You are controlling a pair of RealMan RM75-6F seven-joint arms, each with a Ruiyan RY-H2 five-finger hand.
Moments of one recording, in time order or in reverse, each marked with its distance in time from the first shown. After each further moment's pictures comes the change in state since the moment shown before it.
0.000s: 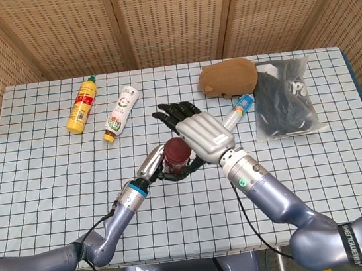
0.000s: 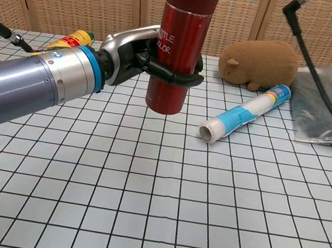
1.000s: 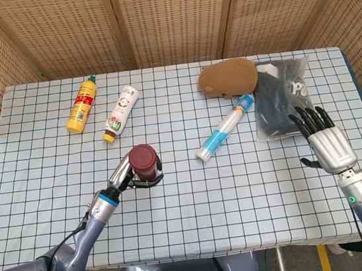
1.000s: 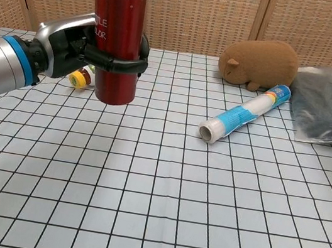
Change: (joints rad) left arm 0.138 0.159 0.104 -0.096 0.121 0.122 -0.152; right arm -0.753 -0.273 -0.395 0.729 -0.972 0.406 0.299
